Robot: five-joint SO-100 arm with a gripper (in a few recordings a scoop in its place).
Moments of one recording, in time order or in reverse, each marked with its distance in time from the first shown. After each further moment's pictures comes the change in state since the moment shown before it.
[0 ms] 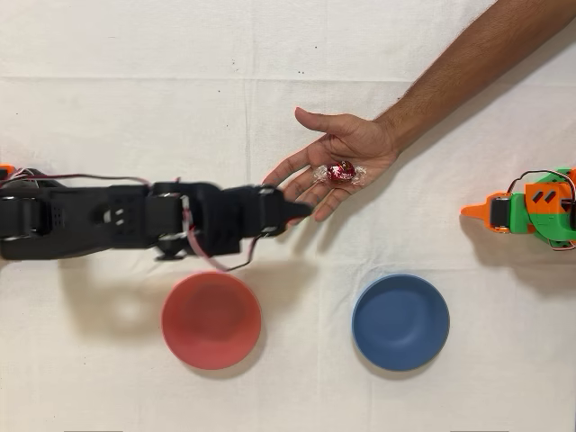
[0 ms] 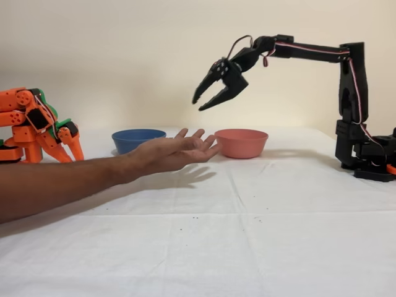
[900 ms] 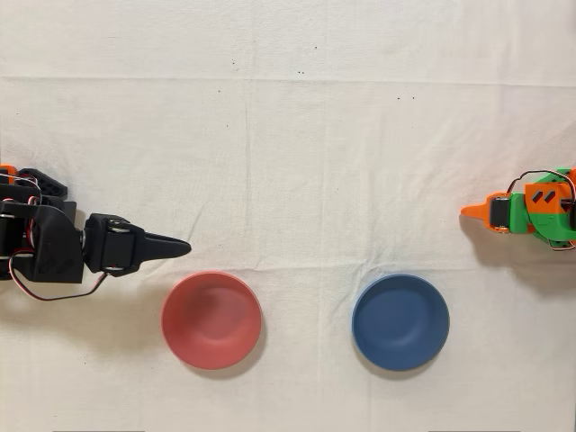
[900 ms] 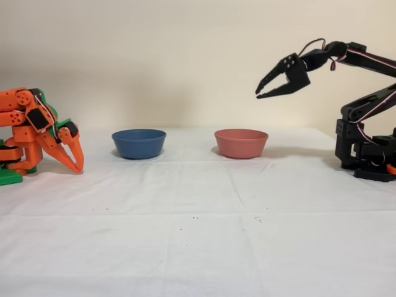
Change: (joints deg) arm 8.3 67.8 60.6 -3.5 4.0
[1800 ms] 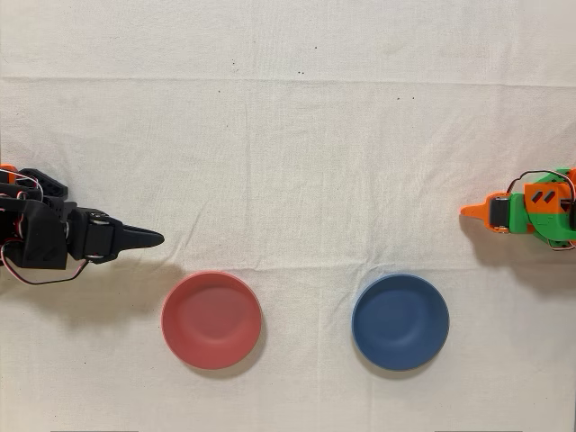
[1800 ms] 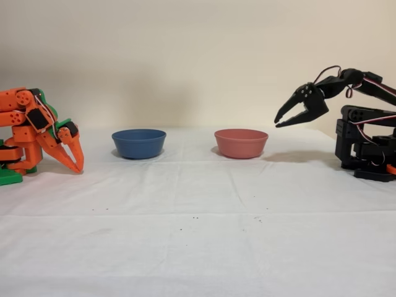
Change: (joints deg) arm 0.7 32.3 26.3 10.7 0.0
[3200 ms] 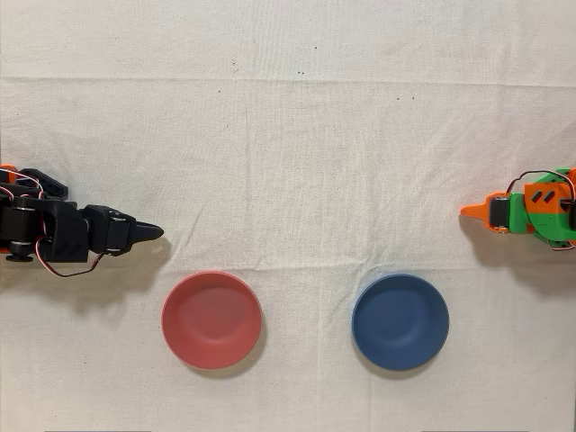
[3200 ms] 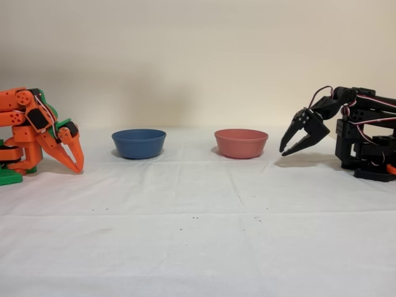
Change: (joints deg) arm -0.1 1.7 16.9 -1.0 0.6
